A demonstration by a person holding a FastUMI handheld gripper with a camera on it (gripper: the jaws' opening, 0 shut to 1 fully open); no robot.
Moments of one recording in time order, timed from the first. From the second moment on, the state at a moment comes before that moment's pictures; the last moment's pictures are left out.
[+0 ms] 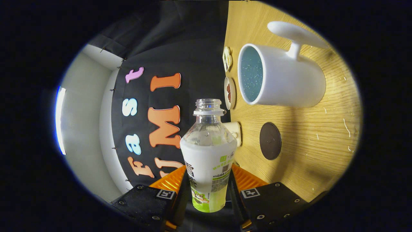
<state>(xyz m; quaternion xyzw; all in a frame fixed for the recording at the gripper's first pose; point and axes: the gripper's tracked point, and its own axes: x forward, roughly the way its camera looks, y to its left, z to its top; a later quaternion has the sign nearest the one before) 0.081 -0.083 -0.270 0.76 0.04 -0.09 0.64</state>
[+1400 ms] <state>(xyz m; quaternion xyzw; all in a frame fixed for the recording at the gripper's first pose) 0.073 -0.126 -0.268 0.82 -0.02 -0.12 0.56</state>
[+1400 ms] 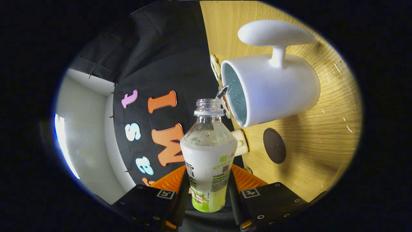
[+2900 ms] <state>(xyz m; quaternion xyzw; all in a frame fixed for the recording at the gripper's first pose) 0.072 -0.148 -0.247 0.87 -0.07 -0.11 0.47</state>
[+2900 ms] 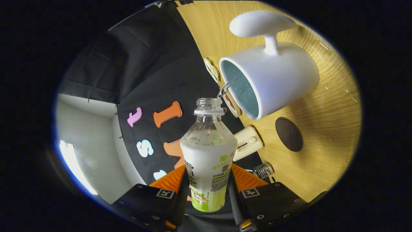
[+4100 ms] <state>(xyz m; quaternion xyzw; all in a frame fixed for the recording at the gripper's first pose) 0.076 -0.166 -0.199 0.92 -0.13 -0.08 0.37</state>
